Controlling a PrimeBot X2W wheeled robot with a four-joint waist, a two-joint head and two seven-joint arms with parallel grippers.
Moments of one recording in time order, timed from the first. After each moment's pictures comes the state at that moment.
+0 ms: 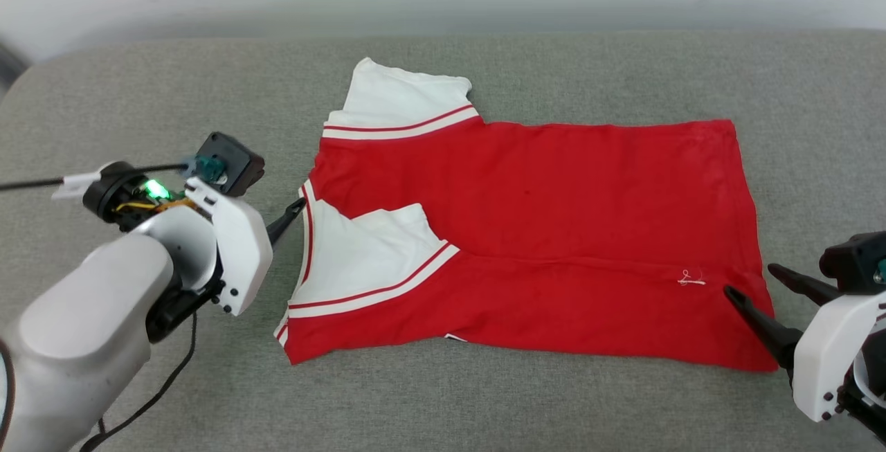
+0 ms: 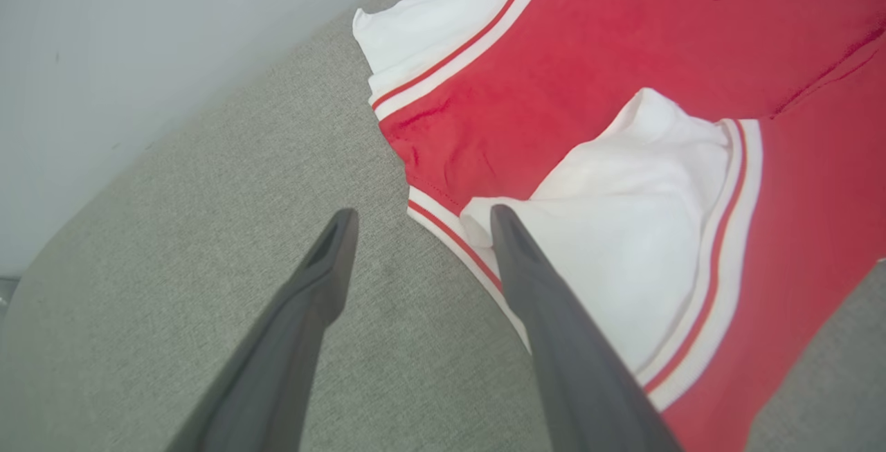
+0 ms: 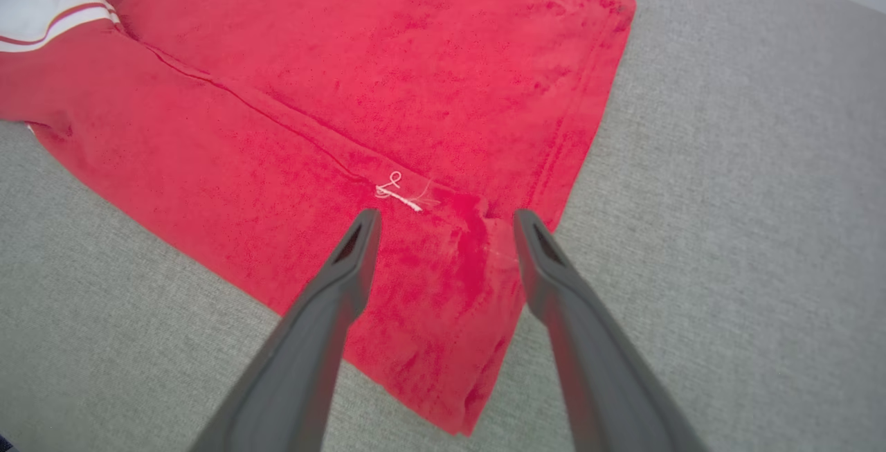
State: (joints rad) left arm -0.82 0.69 -1.00 0.45 -0.75 -0.10 0.12; right arm -0.20 -0.66 0.32 0.07 0.61 0.13 0.34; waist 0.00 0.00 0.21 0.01
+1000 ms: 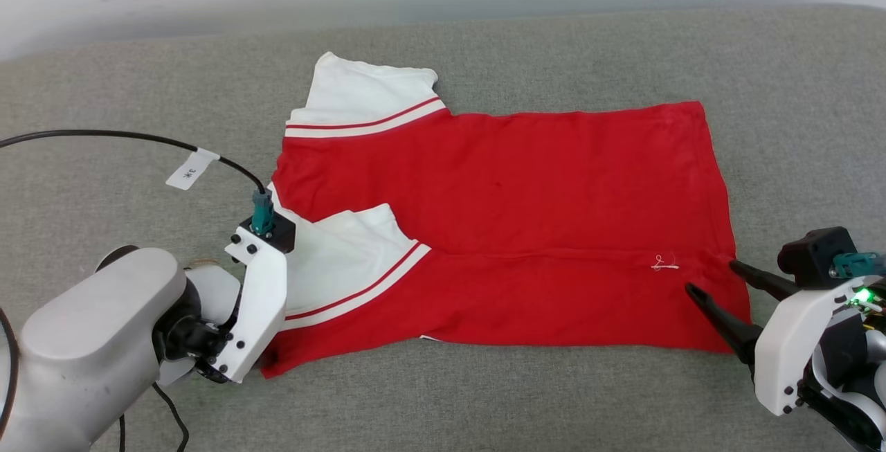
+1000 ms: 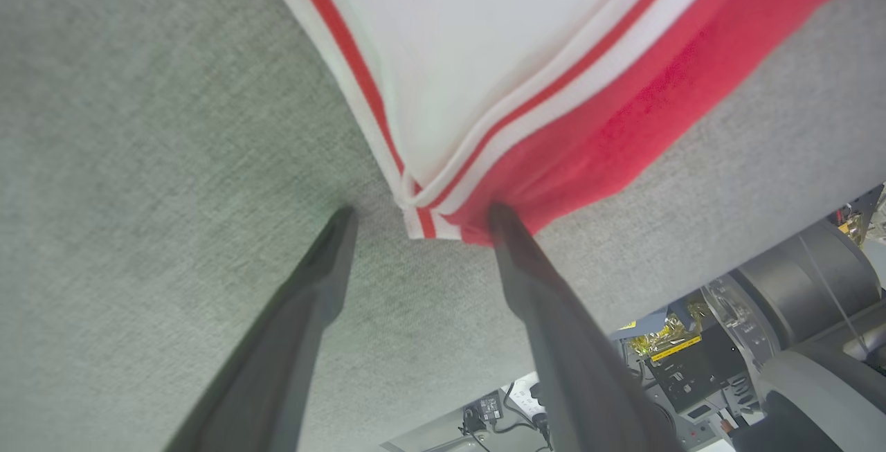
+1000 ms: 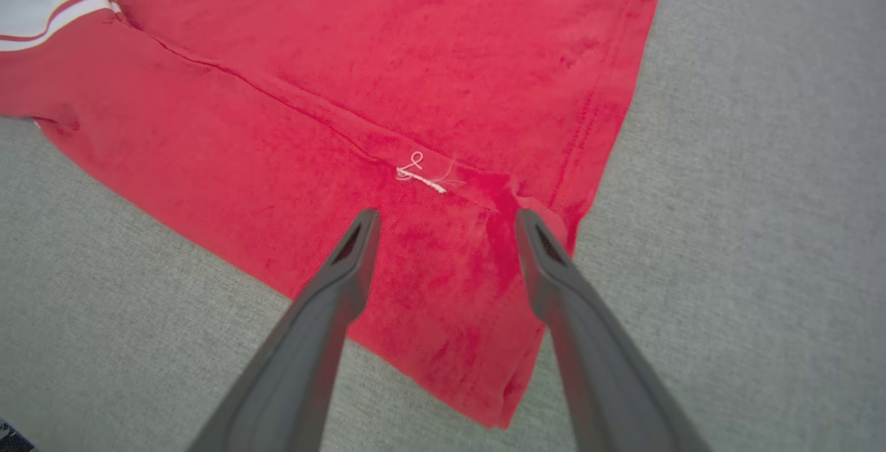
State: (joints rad) left arm -0.88 0.75 -1.16 0.32 -1.08 -0.07 1.02; right arm -0.23 -0.59 0.35 0.07 0.58 0.13 0.37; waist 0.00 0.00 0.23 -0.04
